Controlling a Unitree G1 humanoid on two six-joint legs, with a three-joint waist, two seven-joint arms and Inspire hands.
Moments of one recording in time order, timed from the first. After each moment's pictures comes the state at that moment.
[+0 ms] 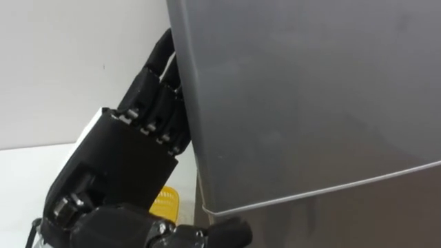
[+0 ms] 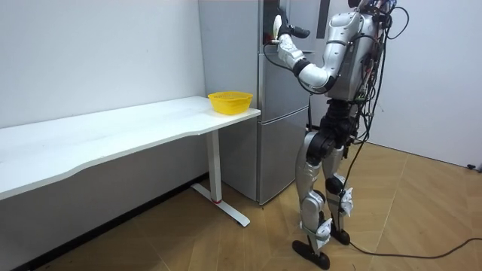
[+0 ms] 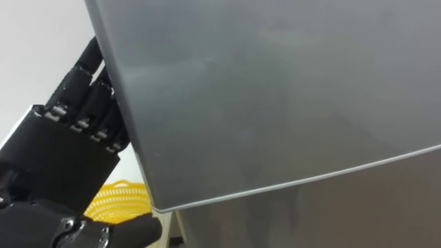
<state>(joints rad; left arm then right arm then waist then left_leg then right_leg) -0.01 0.33 0.04 -0.58 -0.77 -0.02 -0.49 0.06 -0.27 0.11 1.29 -0.37 0.12 0.07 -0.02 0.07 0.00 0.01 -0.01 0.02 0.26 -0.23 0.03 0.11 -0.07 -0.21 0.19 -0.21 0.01</state>
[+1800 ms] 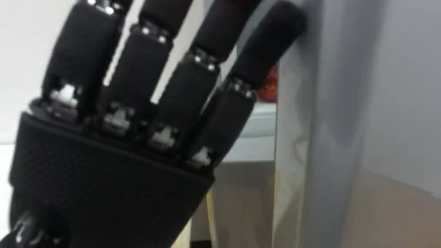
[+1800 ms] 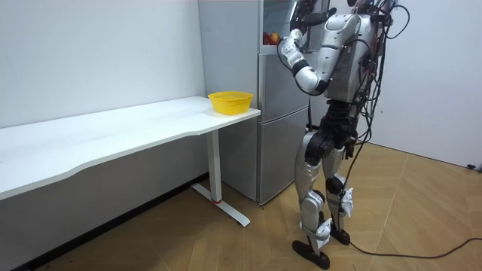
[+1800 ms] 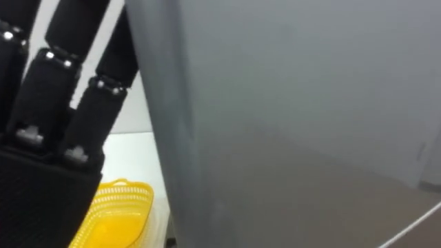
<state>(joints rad) -0.10 0.24 -0.14 -0.63 -1.31 -0.01 -0.77 0.08 -0.25 0.18 1.28 -0.43 0.13 0.05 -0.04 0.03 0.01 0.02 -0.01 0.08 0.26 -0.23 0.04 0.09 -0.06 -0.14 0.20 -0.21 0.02</state>
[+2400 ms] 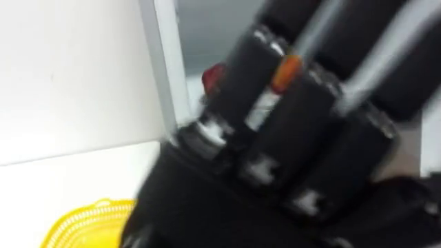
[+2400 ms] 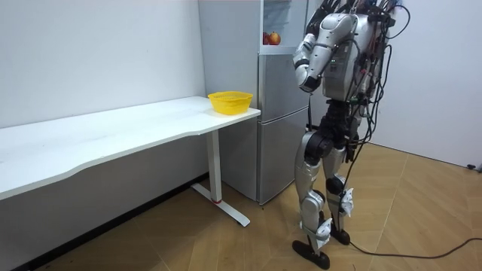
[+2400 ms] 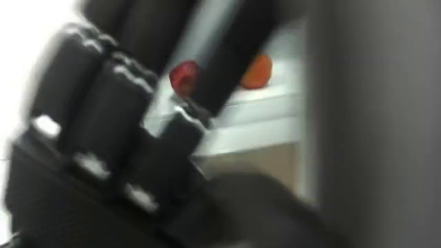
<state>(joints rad) -0.17 0.21 -0.40 -0.59 -1.30 0.10 -0.77 0.06 -0.25 0.23 1.26 -0.43 0.13 0.07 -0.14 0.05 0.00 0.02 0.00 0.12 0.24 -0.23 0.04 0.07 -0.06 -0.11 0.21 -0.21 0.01</state>
